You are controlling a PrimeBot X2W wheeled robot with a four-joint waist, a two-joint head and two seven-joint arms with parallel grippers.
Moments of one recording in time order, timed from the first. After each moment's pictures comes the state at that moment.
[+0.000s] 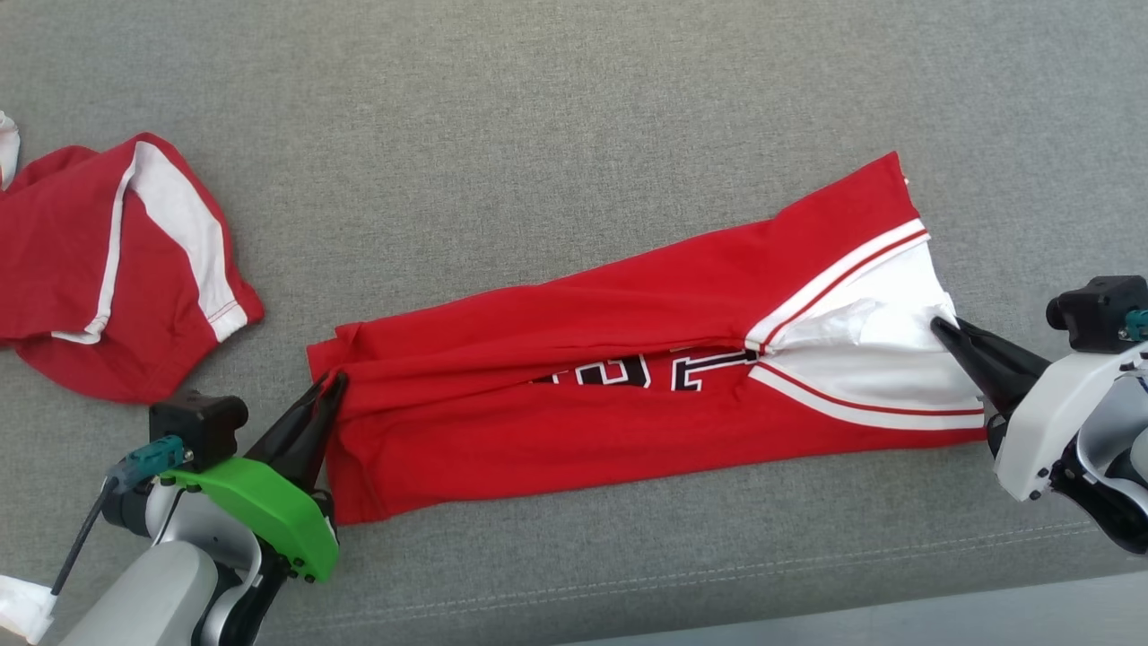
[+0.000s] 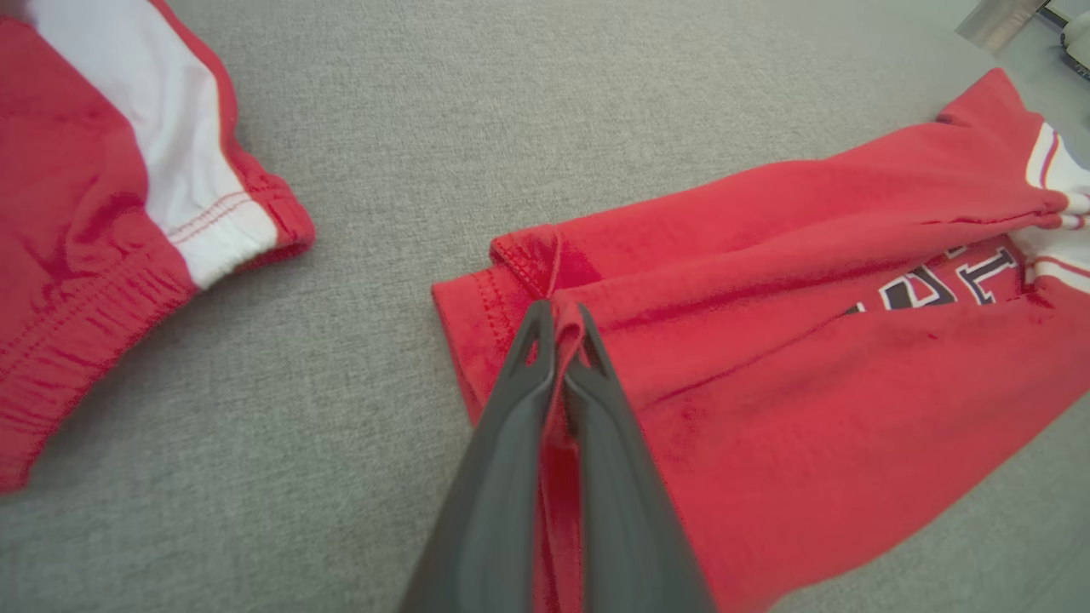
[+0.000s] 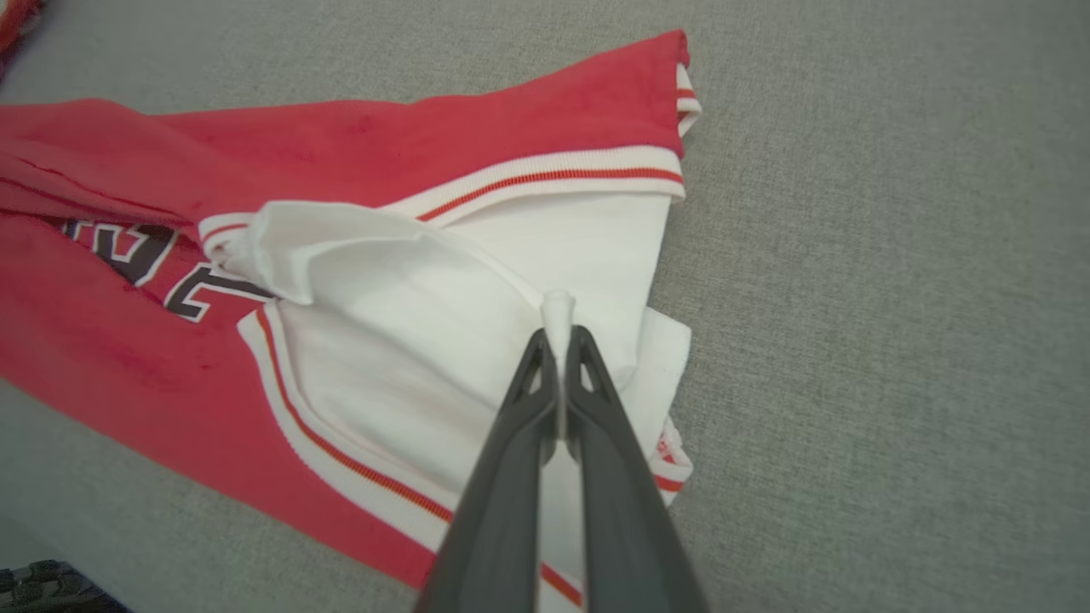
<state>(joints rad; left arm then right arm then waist) -0.34 0.53 -0.61 0.25 -0.80 -0.03 -0.09 -0.49 -0.81 0.74 0.24 0.92 0.13 -0.03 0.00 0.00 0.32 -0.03</state>
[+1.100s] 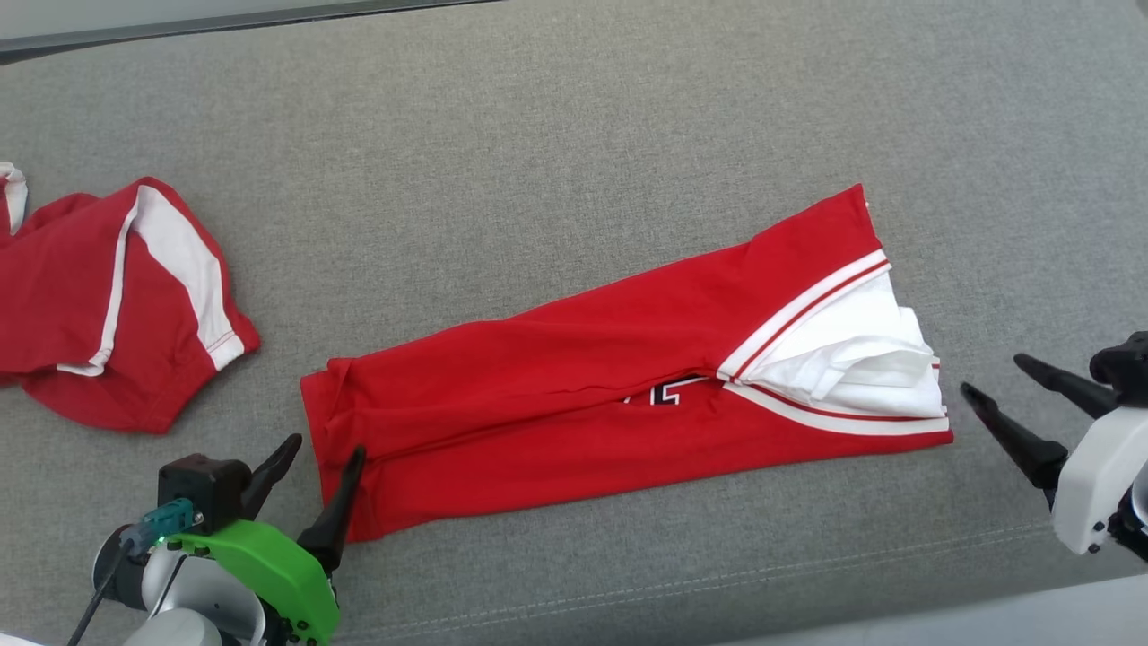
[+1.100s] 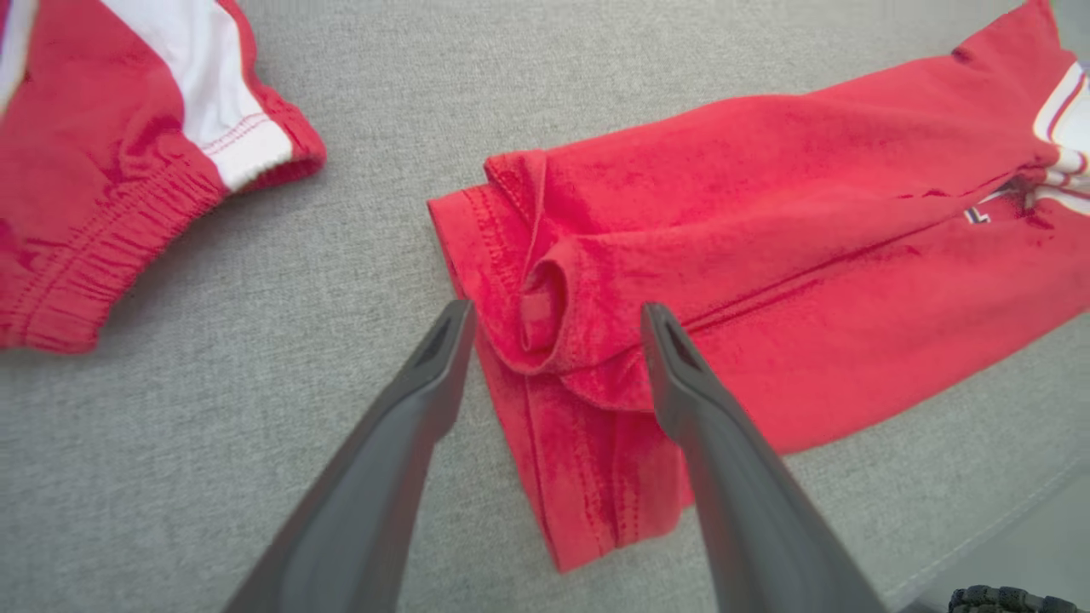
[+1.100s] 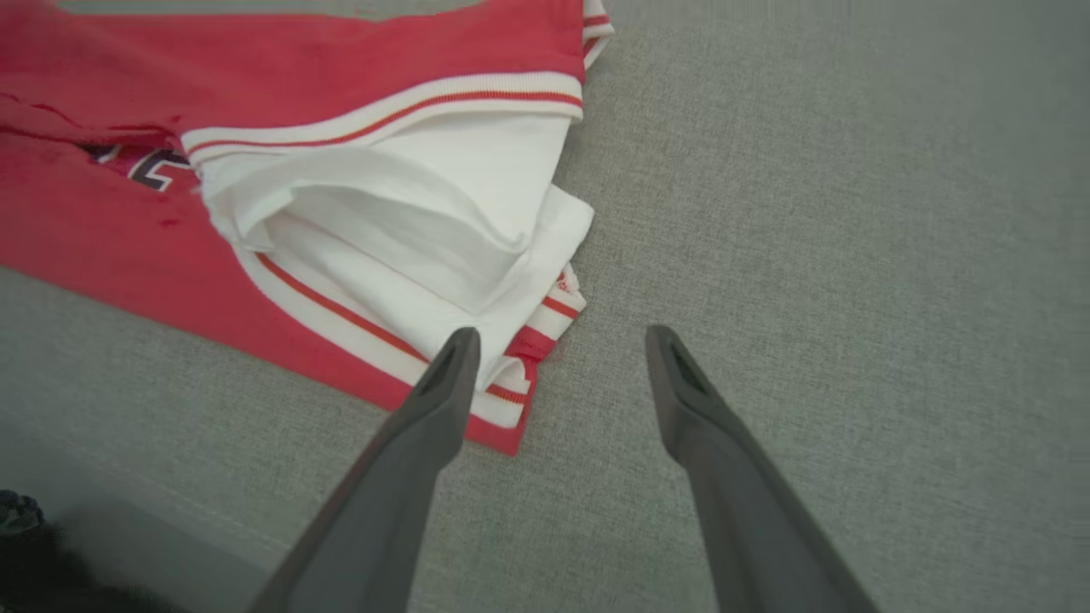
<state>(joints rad) -0.21 0.59 -0.64 0.16 -0.79 0.08 -0.05 -0.37 -0.91 0.74 0.21 0.87 0.13 -0.05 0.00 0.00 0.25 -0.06</state>
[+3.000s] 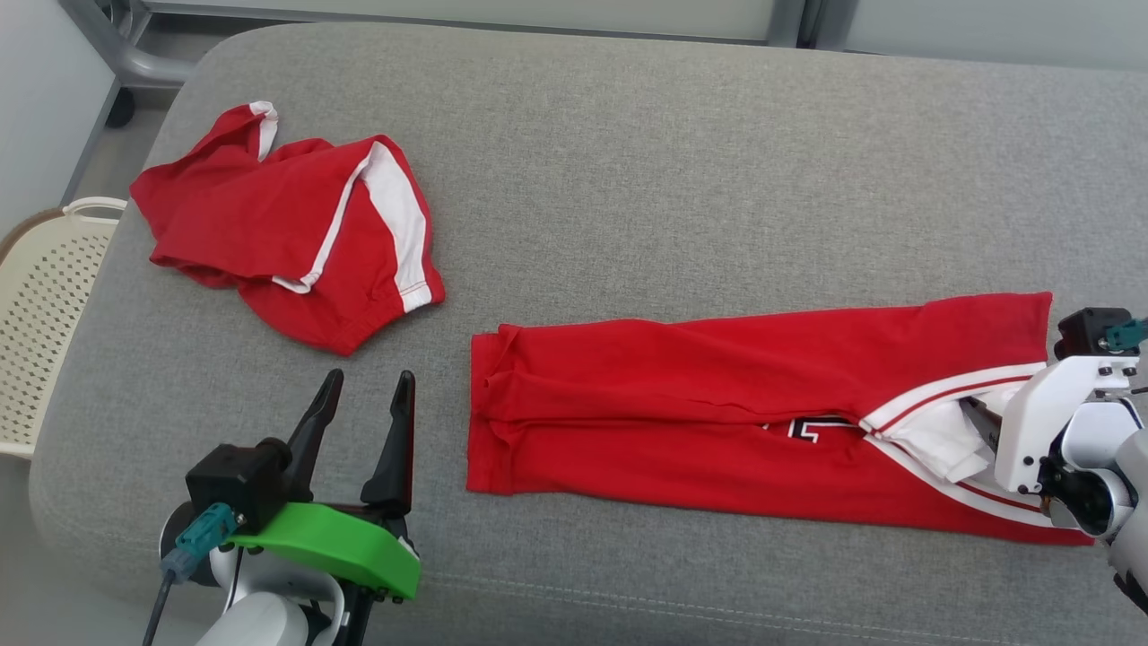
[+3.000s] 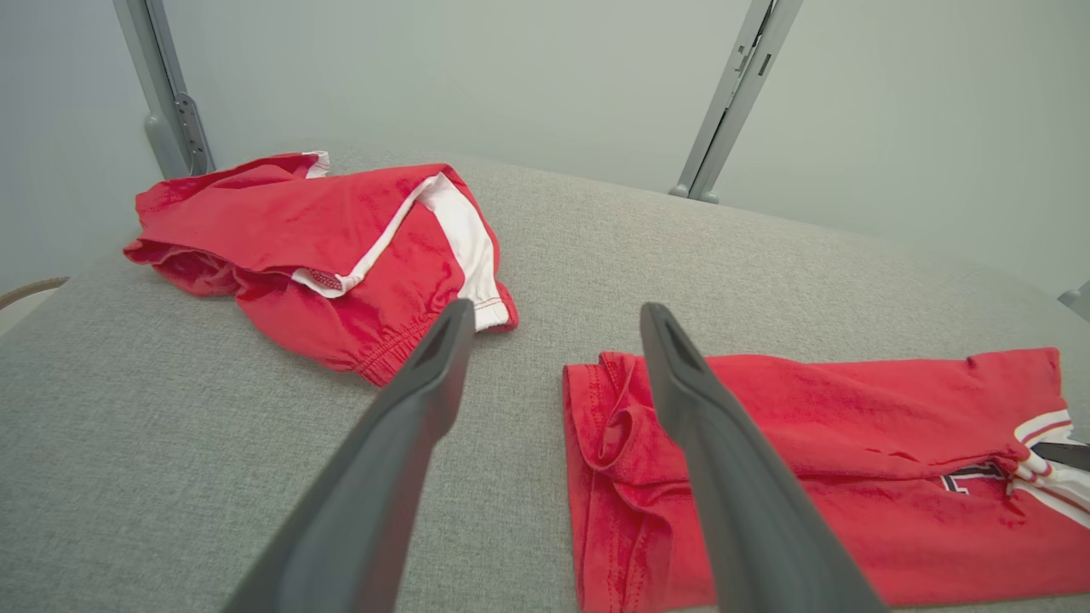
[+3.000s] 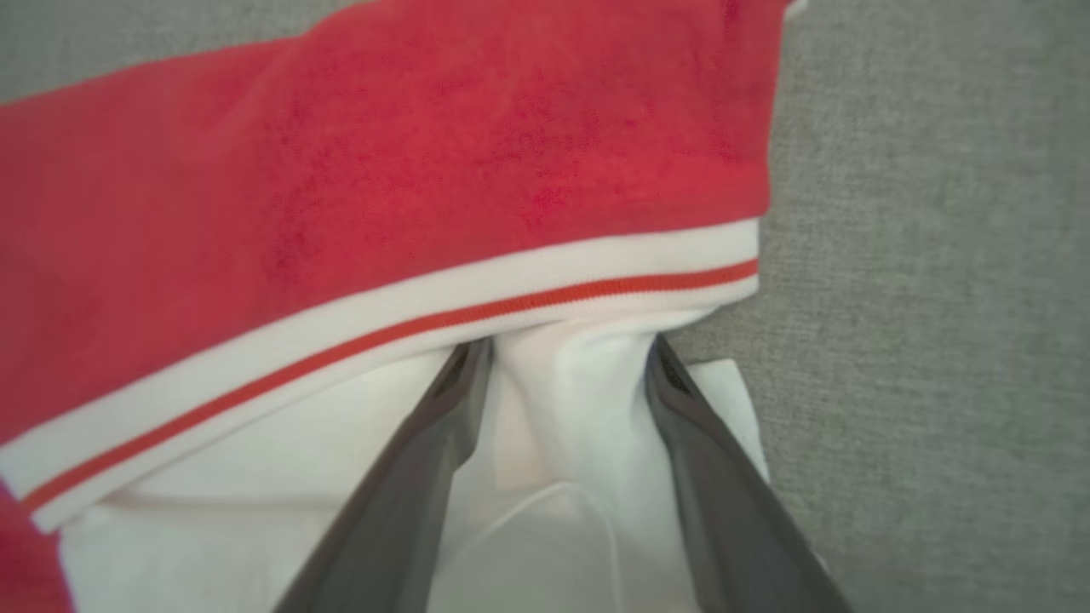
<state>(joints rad) -0.21 0.44 -0.61 0.00 -0.76 0.26 -0.20 -0.52 -0.54 0.55 0.76 0.89 0.13 0.29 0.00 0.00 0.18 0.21</state>
